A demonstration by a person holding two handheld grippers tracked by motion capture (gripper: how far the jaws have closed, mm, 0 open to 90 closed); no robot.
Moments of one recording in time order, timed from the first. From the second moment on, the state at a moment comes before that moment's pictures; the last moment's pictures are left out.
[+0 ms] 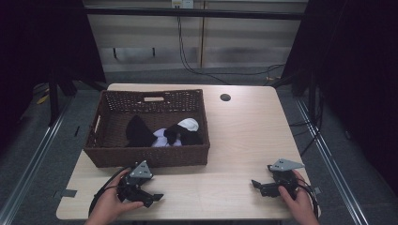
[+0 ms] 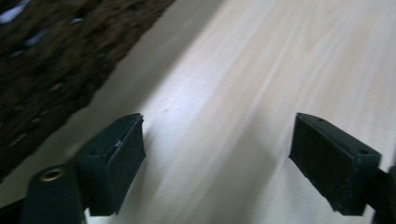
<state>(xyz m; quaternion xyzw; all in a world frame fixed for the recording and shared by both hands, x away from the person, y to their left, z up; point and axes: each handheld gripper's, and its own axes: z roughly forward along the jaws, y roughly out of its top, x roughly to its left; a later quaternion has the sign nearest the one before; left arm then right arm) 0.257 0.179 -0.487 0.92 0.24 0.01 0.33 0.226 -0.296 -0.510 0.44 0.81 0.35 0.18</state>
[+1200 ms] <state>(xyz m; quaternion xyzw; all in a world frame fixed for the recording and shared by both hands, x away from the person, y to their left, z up) 0.294 0.163 -0.361 0.91 0.22 0.01 0.34 0.226 -0.296 -0.510 0.44 0.81 0.34 0.18</state>
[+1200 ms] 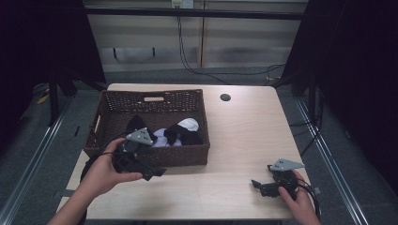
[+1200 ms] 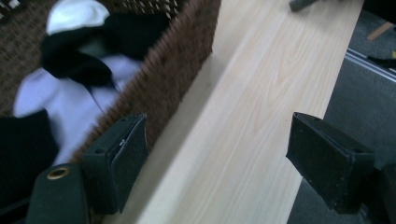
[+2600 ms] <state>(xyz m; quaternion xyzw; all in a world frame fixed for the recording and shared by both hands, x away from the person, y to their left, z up) 0.421 0.133 -0.388 0.90 0.30 0.05 0.31 0.226 -0.296 -0.510 0.44 0.81 0.35 0.18</state>
